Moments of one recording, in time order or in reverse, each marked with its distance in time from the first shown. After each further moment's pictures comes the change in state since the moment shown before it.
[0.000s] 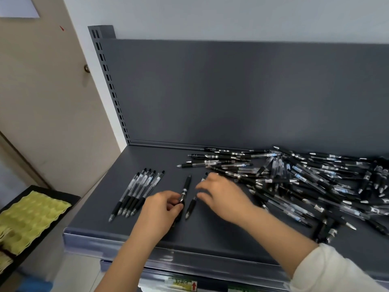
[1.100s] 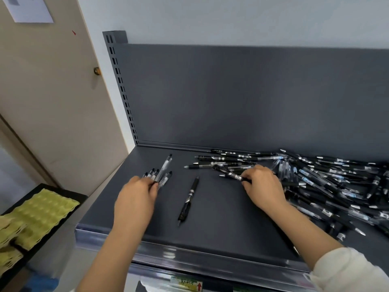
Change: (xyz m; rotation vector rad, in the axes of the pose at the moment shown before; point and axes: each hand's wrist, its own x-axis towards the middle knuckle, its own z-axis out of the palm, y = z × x) left_hand 0.003 -0.009 -0.047 0.368 0.374 0.027; right_hand -0.007 0.055 -0.015 -0.090 0.263 0.373
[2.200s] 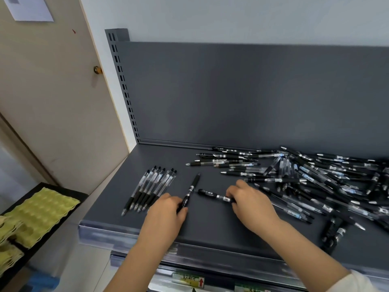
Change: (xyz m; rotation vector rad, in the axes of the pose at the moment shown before) left_hand -0.038 0.020 0.023 -0.082 -0.287 0.139; right_hand -0.044 -0.033 0.006 -0.137 -0.206 -0.173
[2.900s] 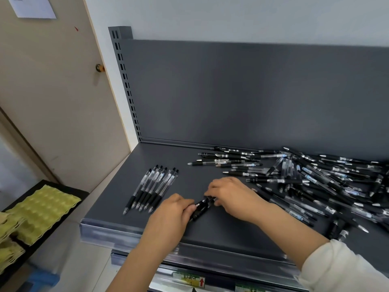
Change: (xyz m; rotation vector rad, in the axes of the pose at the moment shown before) left_hand -0.006 -0.002 0.005 -0.104 -0.065 0.106; right_hand 0.038 -0.011 0.004 -0.089 -0.130 -0.474
